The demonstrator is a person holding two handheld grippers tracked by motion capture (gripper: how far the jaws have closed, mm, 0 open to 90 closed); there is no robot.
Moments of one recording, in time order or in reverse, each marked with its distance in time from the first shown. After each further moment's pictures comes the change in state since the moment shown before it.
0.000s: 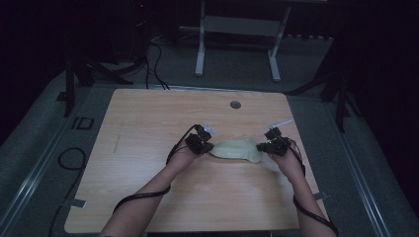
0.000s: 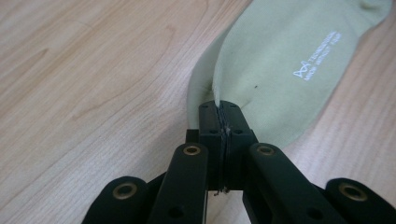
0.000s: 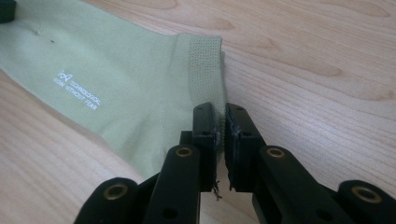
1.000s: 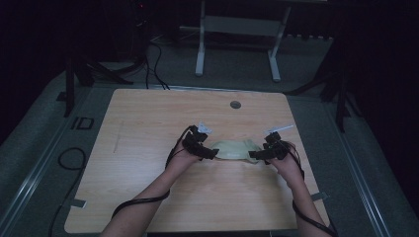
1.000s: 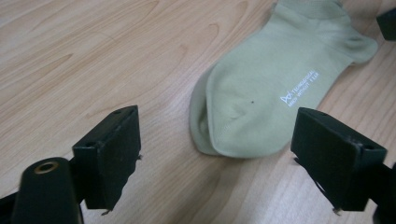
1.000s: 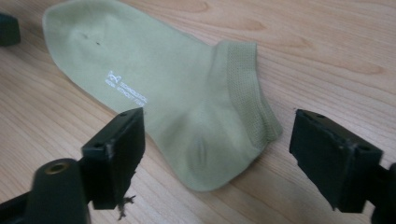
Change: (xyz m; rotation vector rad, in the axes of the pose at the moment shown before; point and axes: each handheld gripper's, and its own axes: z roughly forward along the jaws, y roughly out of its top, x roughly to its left) left arm -0.007 -0.013 -0.014 -0.127 0.034 -0.076; right arm 0.009 -0.014 -0.001 -0.077 0.080 0.007
